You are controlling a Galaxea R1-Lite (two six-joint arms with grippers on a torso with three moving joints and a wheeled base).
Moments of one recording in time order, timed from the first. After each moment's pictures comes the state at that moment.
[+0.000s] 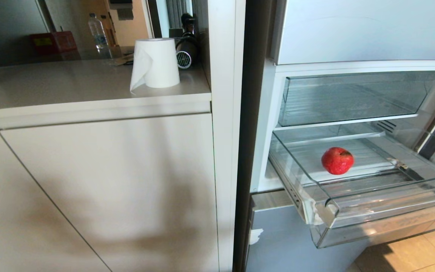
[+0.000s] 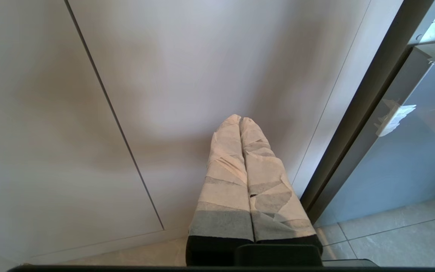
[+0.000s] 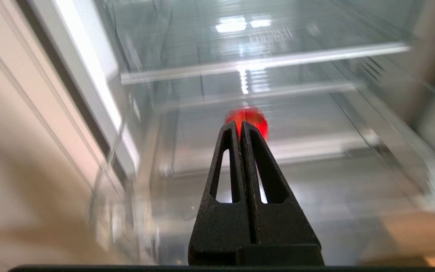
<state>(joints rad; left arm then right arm) 0.00 0.00 -0.05 0.13 0.01 -0.01 0.02 0.77 -0.51 -0.31 0.07 0.10</state>
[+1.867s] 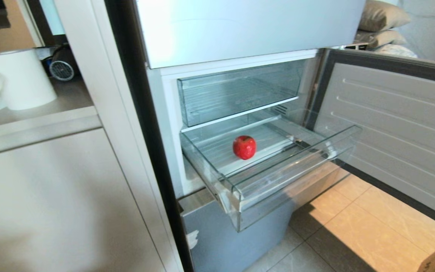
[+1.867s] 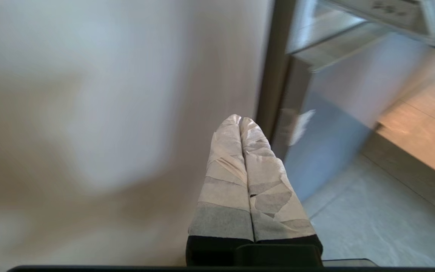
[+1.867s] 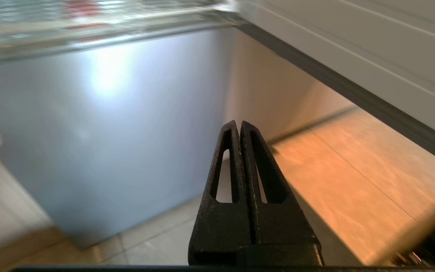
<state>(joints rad) 0.00 0.00 -0.05 0.13 0.01 -0.01 0.00 0.00 0.00 0.00 0.02 -0.05</state>
